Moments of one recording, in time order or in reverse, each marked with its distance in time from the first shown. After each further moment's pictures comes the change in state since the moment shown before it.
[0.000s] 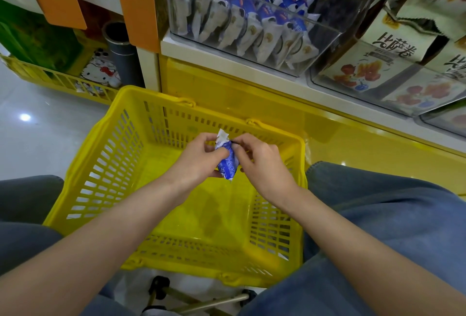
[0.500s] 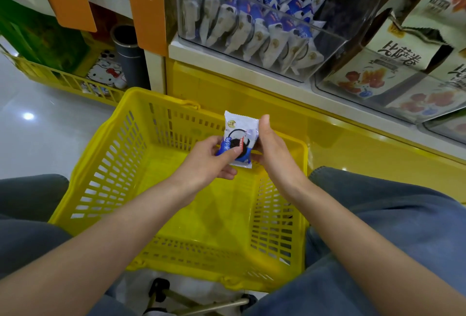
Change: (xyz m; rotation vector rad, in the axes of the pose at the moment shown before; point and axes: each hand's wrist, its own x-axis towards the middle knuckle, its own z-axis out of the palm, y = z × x) left_hand -0.003 0.001 0.000 -0.008 -0.087 0.067; right_hand 0.010 -0.012 -0.015 0.670 -0.084 0.256
